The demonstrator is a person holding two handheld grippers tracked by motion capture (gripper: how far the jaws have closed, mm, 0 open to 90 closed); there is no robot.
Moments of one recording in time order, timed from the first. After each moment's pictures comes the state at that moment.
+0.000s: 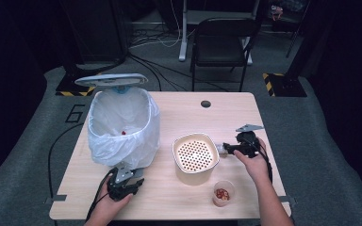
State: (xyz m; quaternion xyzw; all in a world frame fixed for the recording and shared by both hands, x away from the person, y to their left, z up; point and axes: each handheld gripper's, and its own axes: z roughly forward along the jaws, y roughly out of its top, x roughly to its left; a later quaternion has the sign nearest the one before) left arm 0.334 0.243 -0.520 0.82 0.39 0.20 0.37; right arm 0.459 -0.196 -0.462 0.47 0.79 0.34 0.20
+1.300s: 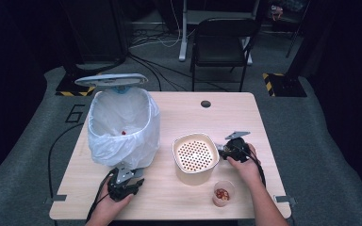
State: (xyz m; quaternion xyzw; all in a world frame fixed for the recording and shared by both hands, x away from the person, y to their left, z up) left arm 0.333 0.243 -0.519 0.82 0.39 0.20 0.37; right arm 0.464 -0.180 -0.501 0.43 0.83 0.30 0.17
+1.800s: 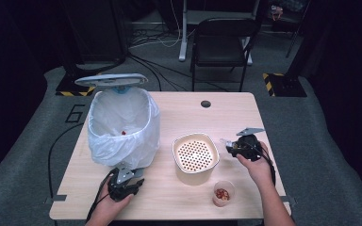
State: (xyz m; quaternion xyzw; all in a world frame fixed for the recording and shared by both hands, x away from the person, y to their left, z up) left arm 0.333 0.242 -0.518 0.82 0.39 0.20 0.36; right arm 0.442 -0.202 -0.453 0.45 0.81 0.32 0.18
